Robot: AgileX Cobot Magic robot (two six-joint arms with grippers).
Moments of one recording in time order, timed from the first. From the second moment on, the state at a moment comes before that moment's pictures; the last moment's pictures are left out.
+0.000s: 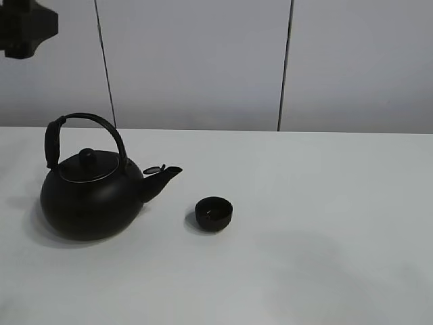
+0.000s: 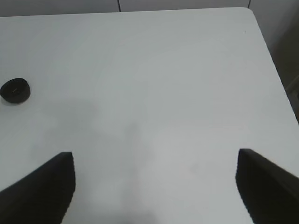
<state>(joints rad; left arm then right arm) -0.42 1.29 -0.52 -0.41 -0.60 0.45 -0.06 -0.02 -0.47 0.02 1.08 -0.05</state>
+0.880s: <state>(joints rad) -0.42 1.55 -0.28 -0.19 -0.98 0.29 -0.06 -0.02 -0.47 0.02 1.08 -0.05</state>
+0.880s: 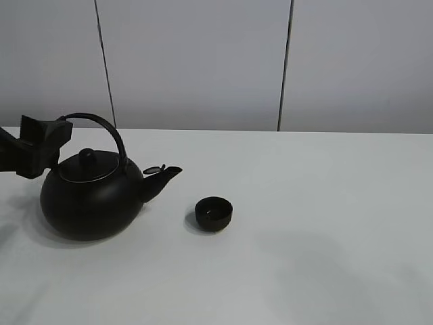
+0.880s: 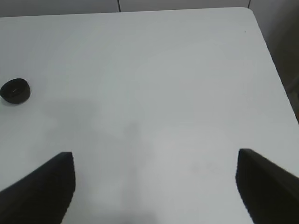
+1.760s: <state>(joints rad) -0.37 1.78 -0.32 -0.21 -1.14 0.13 -0.06 -0.02 -0.47 0.02 1.08 -0.05</state>
